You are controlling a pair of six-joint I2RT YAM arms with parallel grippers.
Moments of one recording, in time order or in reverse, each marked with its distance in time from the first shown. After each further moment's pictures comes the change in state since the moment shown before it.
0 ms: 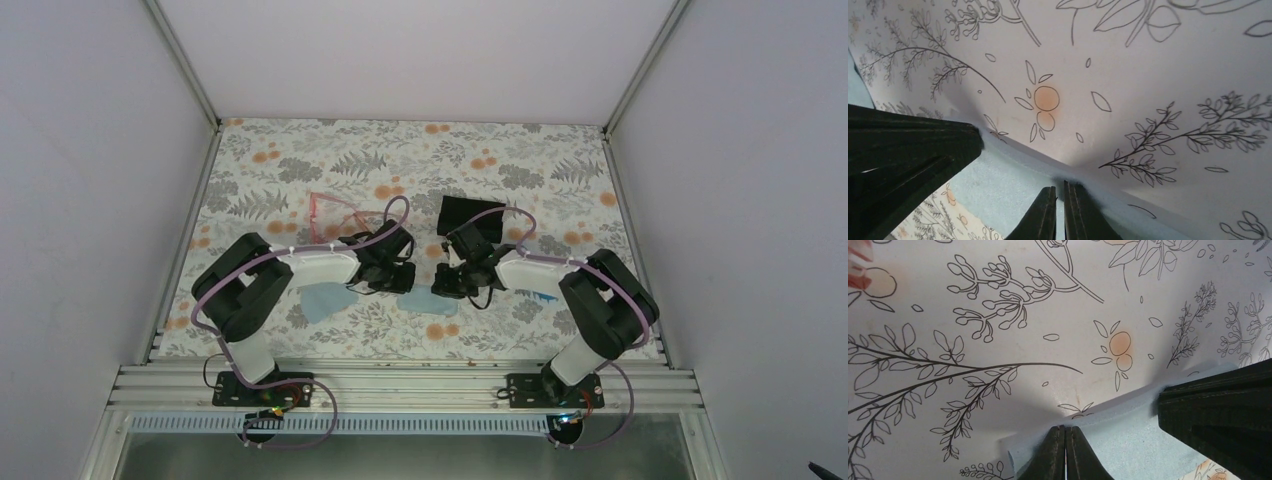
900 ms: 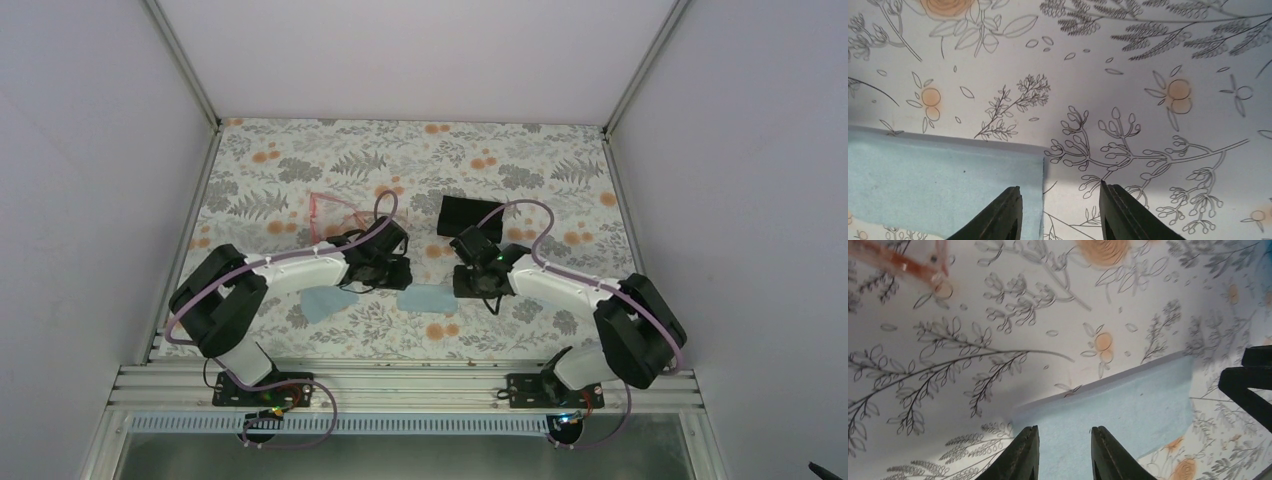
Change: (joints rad) left arm -0.006 -0.121 -0.003 -0.062 -0.047 -0.047; right arm 0.058 -0.191 0.031 -0.324 0.409 0.035
